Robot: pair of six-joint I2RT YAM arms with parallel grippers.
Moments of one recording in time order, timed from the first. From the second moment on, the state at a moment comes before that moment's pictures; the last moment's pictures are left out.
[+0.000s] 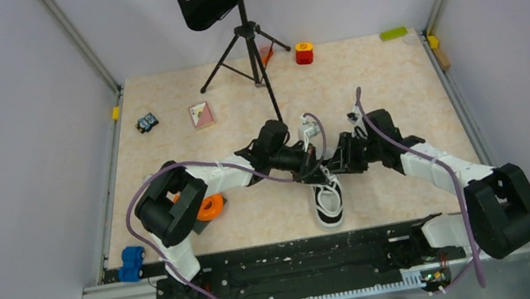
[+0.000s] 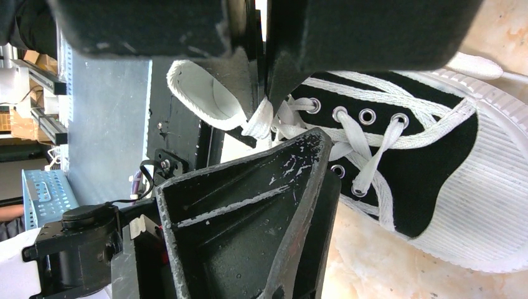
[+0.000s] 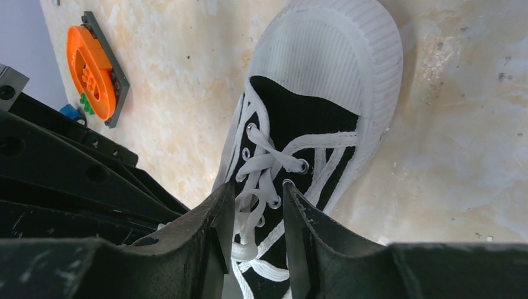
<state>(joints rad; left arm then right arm) -0.79 1.82 1.02 0.22 0.83 -0.34 0.33 1.25 0.60 -0.19 -0.47 0.61</state>
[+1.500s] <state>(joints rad) -0.77 1.52 0.85 0.26 0.44 -0.54 0.33 1.18 0.60 -0.17 -0.46 0.61</state>
